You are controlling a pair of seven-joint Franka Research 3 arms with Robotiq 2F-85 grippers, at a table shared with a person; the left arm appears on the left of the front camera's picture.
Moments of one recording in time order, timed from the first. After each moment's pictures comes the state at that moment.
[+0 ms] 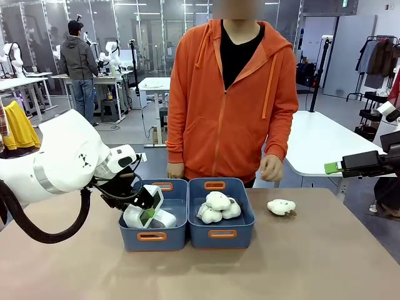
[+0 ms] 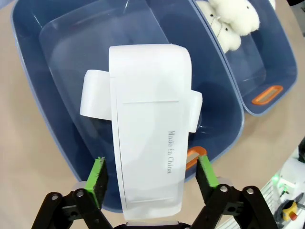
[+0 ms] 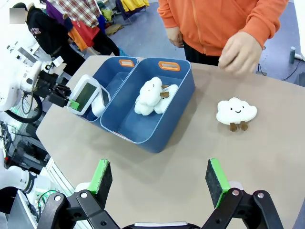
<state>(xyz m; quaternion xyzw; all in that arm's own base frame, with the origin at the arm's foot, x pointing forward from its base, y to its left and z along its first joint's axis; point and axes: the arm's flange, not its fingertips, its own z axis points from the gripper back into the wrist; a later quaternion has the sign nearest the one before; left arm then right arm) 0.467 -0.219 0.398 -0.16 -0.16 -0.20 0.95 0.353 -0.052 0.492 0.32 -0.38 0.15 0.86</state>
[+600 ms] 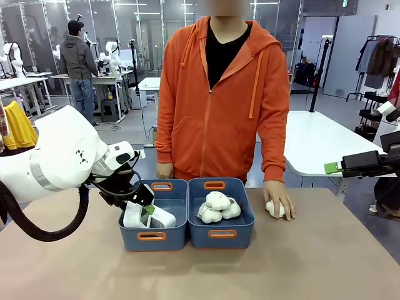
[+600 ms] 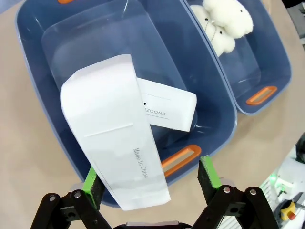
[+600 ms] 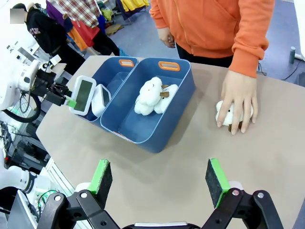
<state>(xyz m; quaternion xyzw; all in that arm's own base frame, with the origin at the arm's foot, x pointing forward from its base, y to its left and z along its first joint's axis) 0.465 -0.217 0.405 -0.17 -0.16 -0.19 0.95 0.353 -0.052 0.492 0.32 -0.38 0.15 0.86</state>
